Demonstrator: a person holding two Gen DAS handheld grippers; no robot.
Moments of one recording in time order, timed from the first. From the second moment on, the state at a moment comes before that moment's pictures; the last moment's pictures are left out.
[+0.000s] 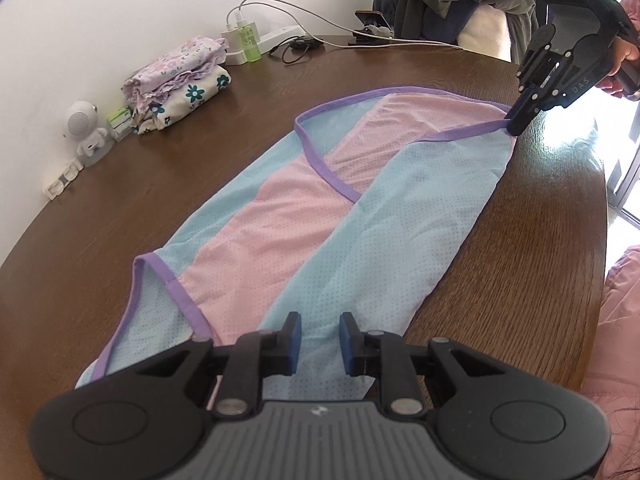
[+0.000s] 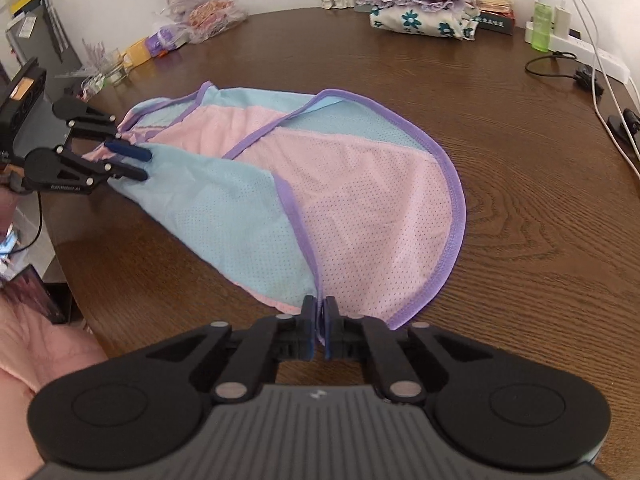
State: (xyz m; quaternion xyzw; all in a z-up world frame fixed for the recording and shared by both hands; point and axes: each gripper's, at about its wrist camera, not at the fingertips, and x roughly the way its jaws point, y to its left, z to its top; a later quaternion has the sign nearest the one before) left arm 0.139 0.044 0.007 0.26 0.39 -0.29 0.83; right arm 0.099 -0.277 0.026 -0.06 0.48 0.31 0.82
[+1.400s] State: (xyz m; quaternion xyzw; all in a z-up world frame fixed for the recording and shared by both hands) left arm 0.027 0.152 0.003 0.30 0.37 -0.13 0.87; right arm 0.142 -0.072 0.014 -0.16 0.40 0.39 0.81
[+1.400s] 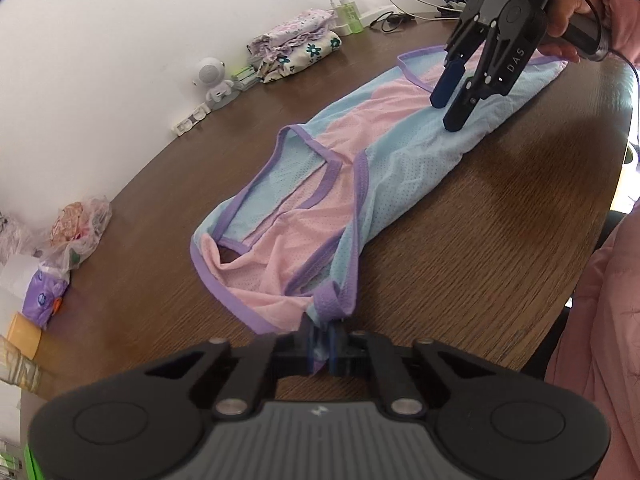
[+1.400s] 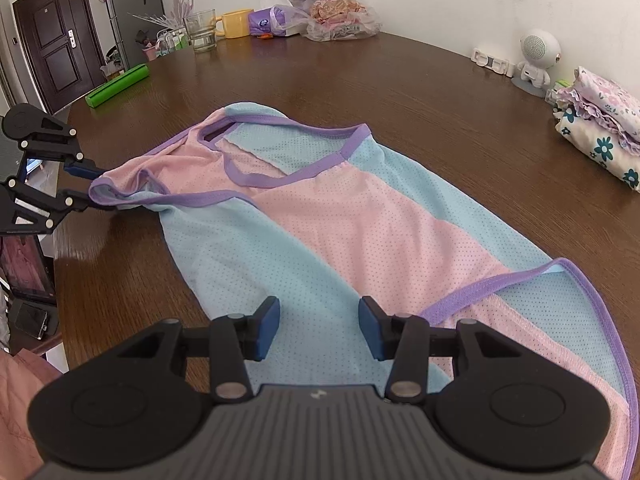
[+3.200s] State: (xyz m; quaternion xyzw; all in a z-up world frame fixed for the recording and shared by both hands) left arm 0.105 0.184 0.007 0.09 0.41 -0.11 0.90; right arm 0.094 -0.187 0.010 -0.16 0.37 0.35 0.85
